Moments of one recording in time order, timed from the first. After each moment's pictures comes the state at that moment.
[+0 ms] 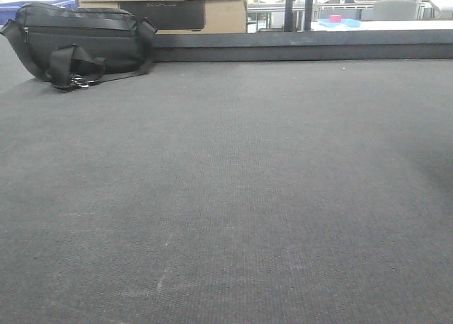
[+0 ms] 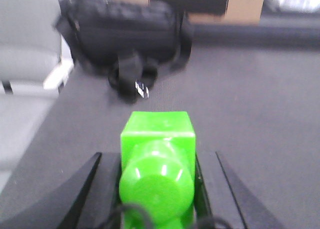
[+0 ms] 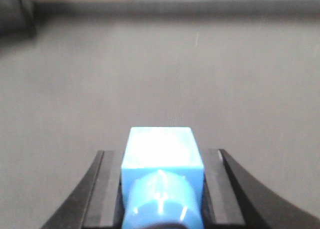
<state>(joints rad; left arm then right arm) 0.00 0.92 -0.74 -0.01 0.11 0.02 0.09 0.75 -0.71 0.19 0.31 -0.09</state>
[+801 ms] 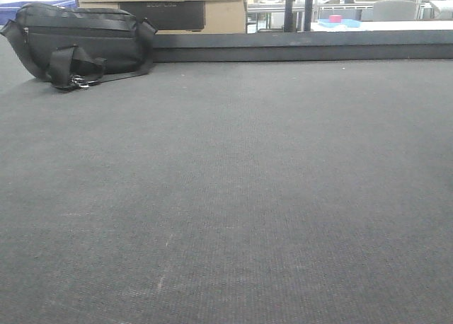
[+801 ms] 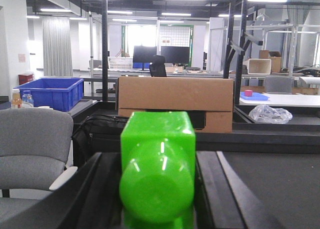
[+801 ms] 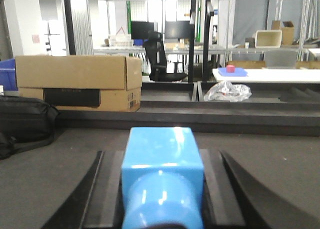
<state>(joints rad) 0.00 0.33 -0.58 -0.01 0.15 0.02 0.09 0.38 -0.63 0.16 0.23 -0.09</state>
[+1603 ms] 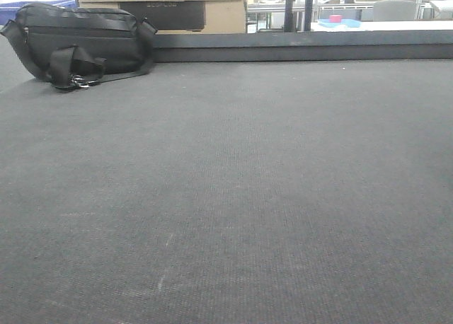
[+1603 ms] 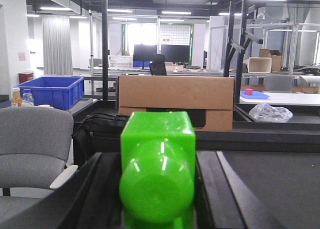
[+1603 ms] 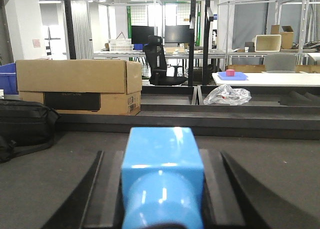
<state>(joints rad) 0.00 0.33 -0.58 -0.01 0.16 0.02 0.09 0.38 -0.63 0.16 0.22 -0.09</state>
